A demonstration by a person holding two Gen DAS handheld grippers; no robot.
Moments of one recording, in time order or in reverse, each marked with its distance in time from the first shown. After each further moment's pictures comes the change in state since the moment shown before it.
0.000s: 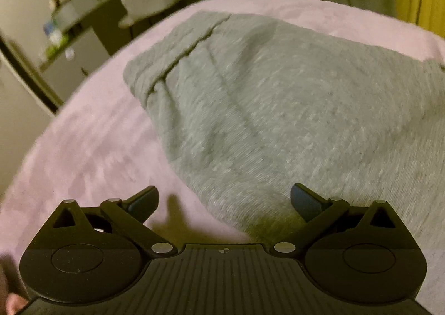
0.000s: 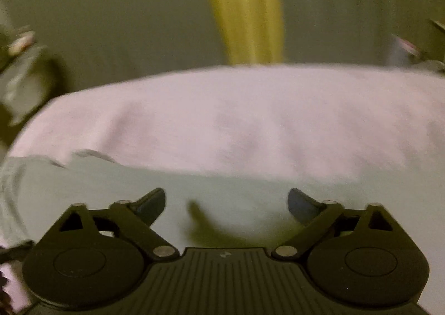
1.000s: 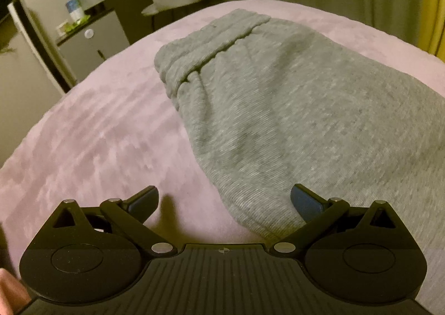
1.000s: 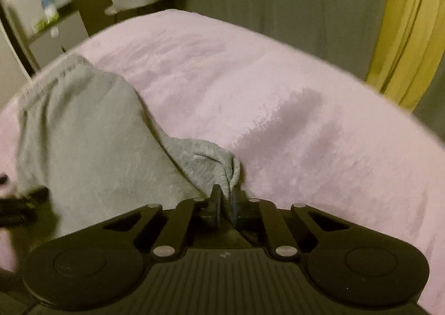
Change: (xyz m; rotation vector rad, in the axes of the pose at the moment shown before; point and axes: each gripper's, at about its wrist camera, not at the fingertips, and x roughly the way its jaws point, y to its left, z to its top) left arm 0.007 0.014 -0.001 -0.109 -0.031 0.040; right arm 0.106 0.167 0.013 -0.553 0.142 0.193
